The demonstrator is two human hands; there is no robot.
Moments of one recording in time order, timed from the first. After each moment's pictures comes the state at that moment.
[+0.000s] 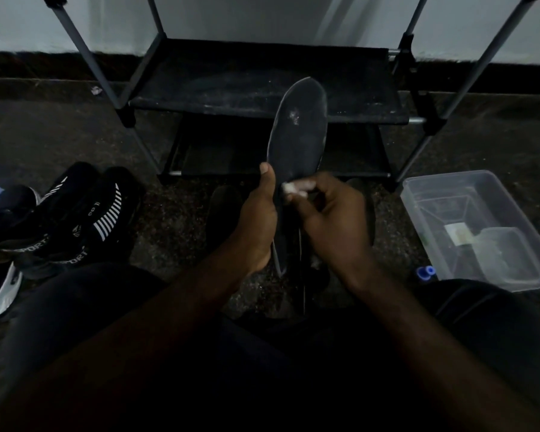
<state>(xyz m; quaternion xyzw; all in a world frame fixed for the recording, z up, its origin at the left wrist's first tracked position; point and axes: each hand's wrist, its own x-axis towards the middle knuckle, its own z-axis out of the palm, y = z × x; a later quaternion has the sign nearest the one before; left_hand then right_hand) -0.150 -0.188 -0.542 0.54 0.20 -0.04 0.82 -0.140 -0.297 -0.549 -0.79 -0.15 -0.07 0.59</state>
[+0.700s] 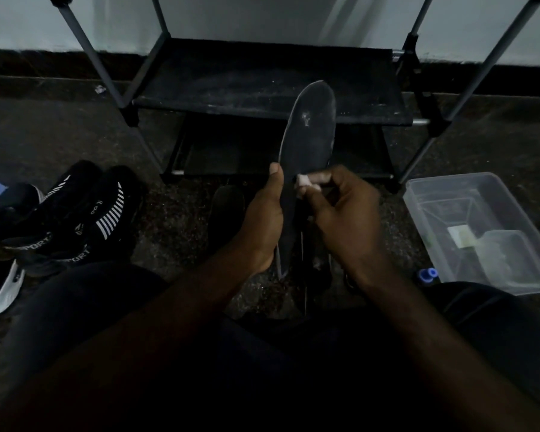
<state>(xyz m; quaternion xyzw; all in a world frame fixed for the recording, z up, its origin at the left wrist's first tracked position) -0.152 -0.190 -0.541 0.54 0.17 -0.04 0.82 -0.135 -0.302 -0.542 -0.79 -0.12 -0.08 0.59</state>
